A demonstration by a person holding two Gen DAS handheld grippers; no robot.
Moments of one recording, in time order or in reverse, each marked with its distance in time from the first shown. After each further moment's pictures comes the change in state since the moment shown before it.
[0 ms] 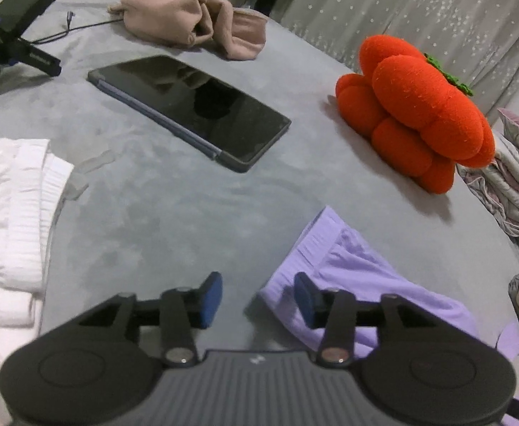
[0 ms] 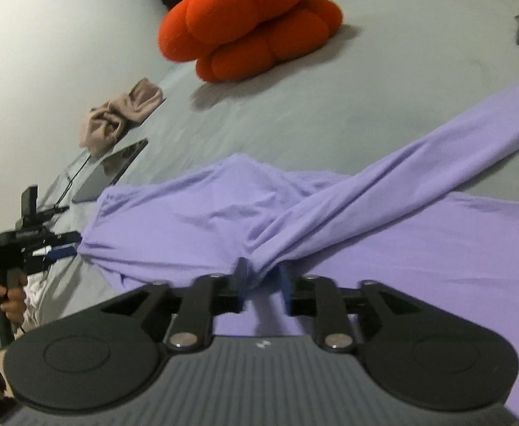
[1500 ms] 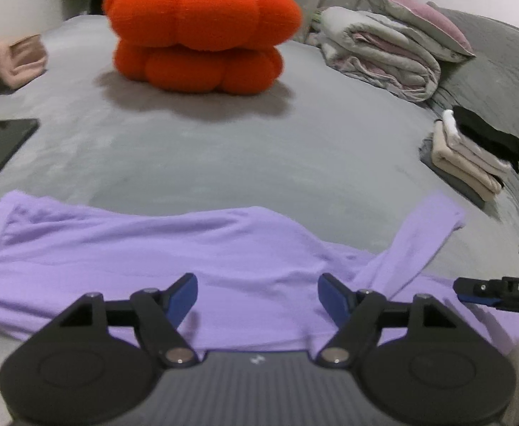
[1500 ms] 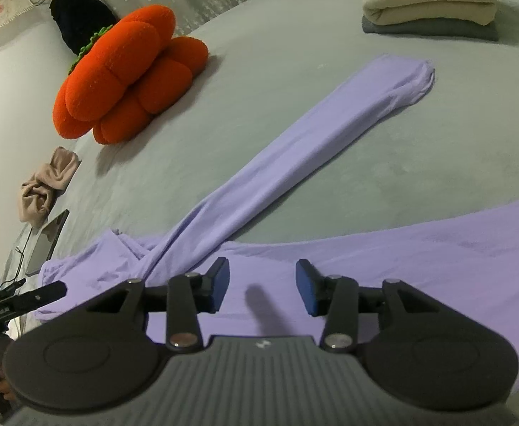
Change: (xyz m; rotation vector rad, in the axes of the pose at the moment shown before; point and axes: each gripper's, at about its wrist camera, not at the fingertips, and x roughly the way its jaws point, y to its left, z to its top) left arm 0.019 -0.227 -0.082 0.465 0.129 -0.205; right arm -0.069 -0.109 0.020 0.243 -0.033 -0.174
